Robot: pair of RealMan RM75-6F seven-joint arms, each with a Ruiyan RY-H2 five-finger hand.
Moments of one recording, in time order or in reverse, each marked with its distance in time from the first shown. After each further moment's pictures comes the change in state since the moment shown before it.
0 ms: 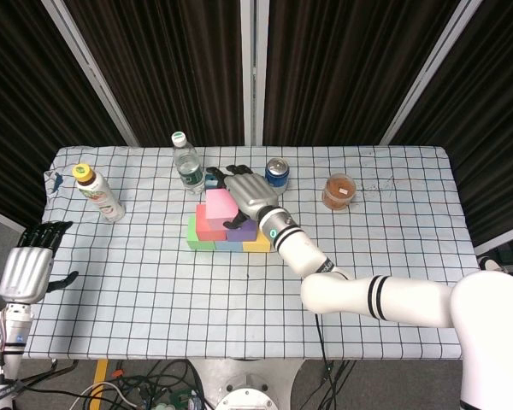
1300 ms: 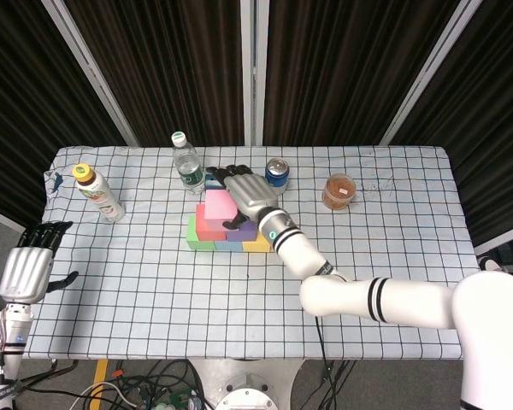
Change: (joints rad) left arm 0.000 0.000 -0.001 0.000 0.000 -0.001 0.000; right arm -0.019 0.004 0.028 -0.032 0.005 0.031 -0.028
